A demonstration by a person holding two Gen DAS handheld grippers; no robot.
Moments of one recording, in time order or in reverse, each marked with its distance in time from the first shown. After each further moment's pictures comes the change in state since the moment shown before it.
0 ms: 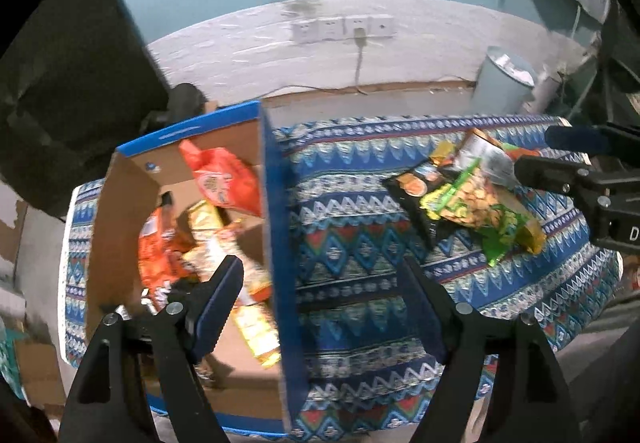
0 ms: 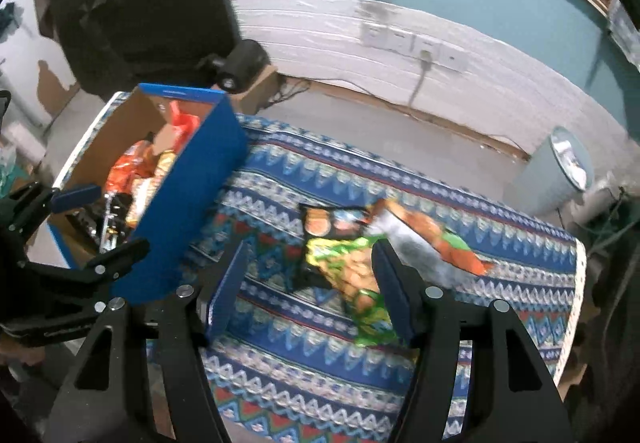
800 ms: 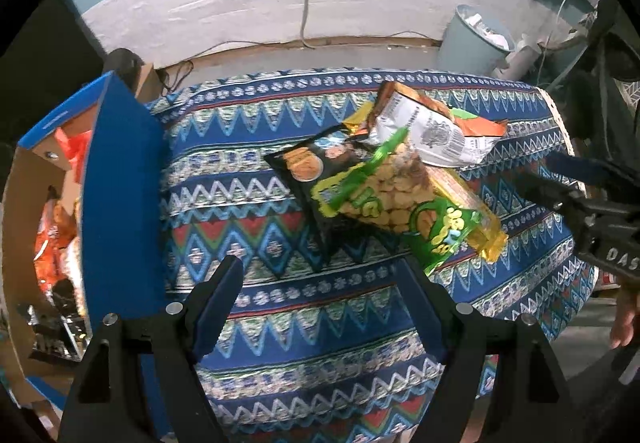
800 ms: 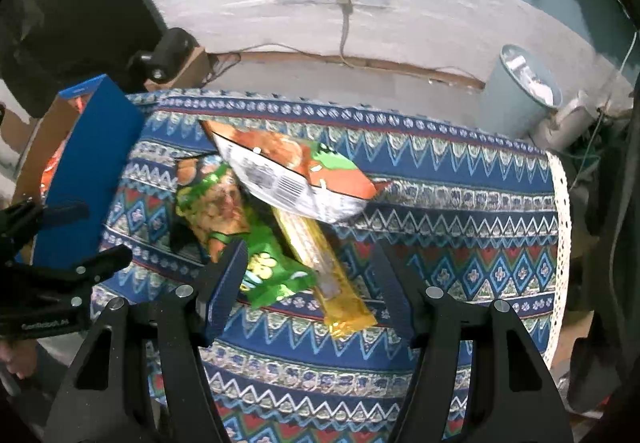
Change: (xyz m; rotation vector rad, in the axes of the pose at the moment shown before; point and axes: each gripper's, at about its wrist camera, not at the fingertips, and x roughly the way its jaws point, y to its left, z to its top) left arm 0.069 -0.095 0.022 -0.006 0.174 -0.139; right arm 0.034 -0.122 -0.056 0.188 0.097 -0.068
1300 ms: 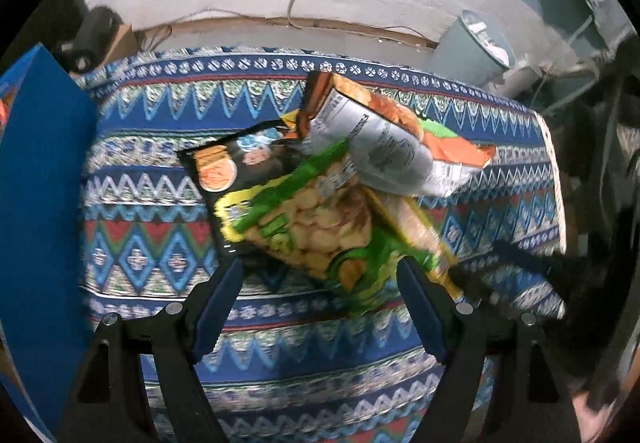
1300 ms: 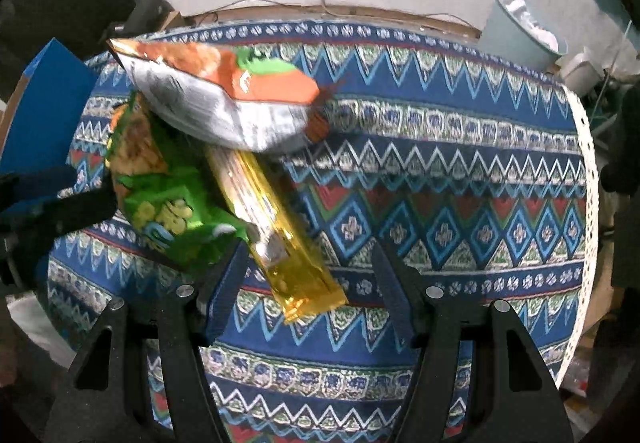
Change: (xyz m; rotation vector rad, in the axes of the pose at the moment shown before) left arm 0.044 -0.037 0.027 -0.157 0.076 -0.121; right arm 0.059 -0.042 -0.035 0.040 0.131 0.002
